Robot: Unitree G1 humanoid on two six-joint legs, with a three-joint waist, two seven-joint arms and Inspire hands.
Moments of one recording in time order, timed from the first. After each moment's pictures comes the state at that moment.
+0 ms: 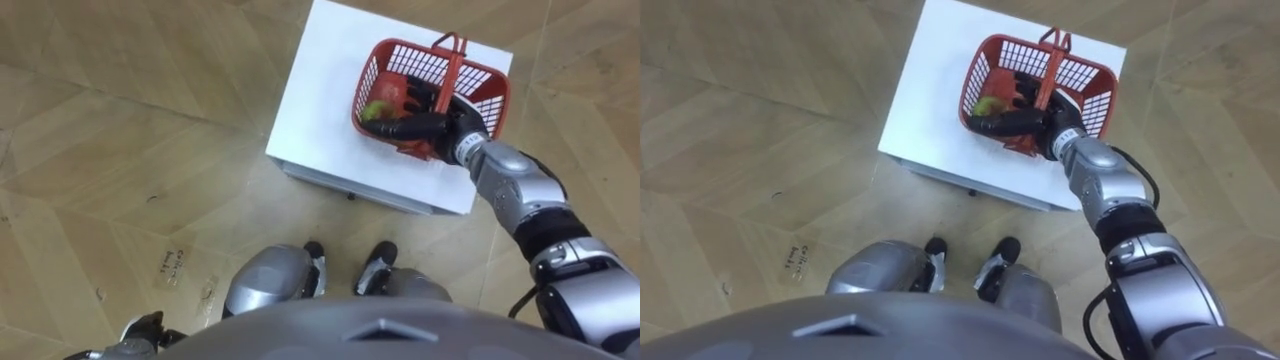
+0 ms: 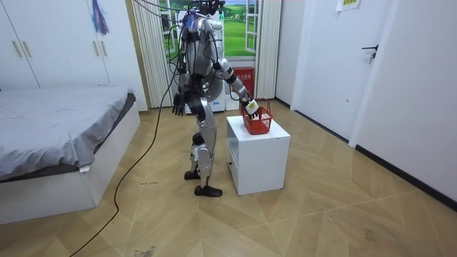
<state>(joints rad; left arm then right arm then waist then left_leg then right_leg) 0.21 0.29 -0.07 1.14 0.11 0.16 0.03 -0.25 -0.30 0.25 0.78 0.47 0.10 0.16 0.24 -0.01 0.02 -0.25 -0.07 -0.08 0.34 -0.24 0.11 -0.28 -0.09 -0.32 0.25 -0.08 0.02</state>
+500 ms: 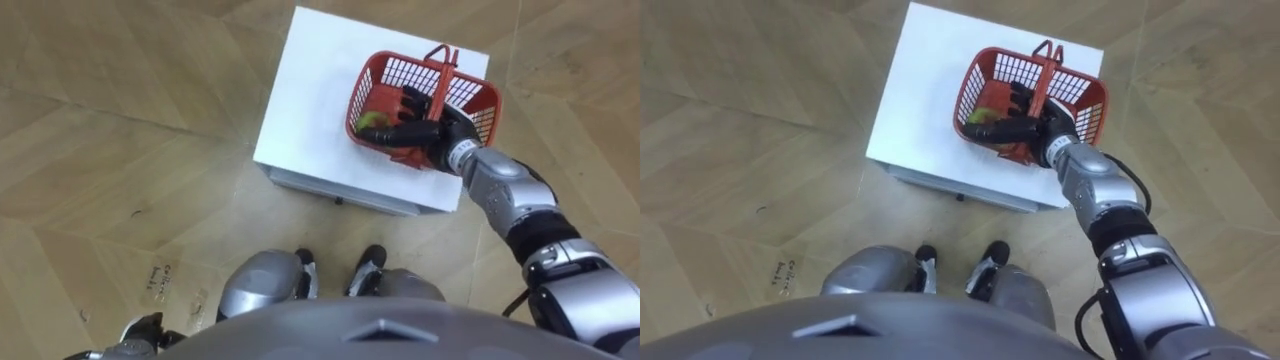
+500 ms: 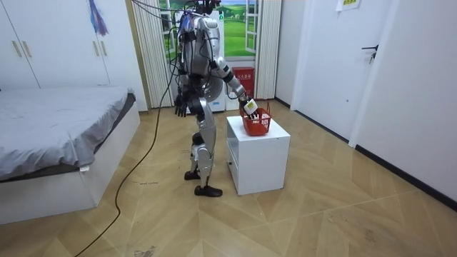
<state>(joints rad) 0.21 0.28 -0.06 1.14 0.13 0.17 0.03 -0.25 -0.27 0.25 0.81 0.47 0.10 0.15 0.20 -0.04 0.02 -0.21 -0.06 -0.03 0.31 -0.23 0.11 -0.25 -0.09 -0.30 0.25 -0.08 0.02</state>
